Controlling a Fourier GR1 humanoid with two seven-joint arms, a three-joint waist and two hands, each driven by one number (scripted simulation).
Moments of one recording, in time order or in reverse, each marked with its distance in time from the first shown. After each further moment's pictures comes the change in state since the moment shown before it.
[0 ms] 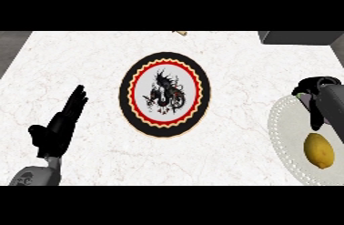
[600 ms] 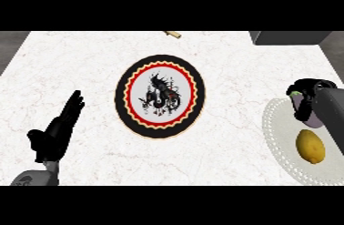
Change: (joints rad) left arm 0.023 -0.008 0.030 0.048 -0.016 -0.017 -0.041; right arm 0.008 0.040 -0.093 0.057 -0.006 -0.161 -0.008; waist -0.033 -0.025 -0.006
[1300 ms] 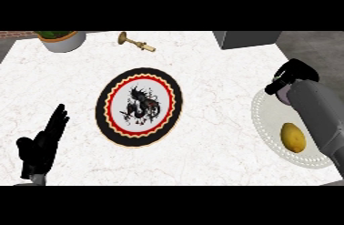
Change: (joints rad) left arm 0.080 0.027 0.054 0.039 0.009 0.038 0.023; right arm -0.019 0.125 -0.226 -0.095 -0.132 -0.568 0.455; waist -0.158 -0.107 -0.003
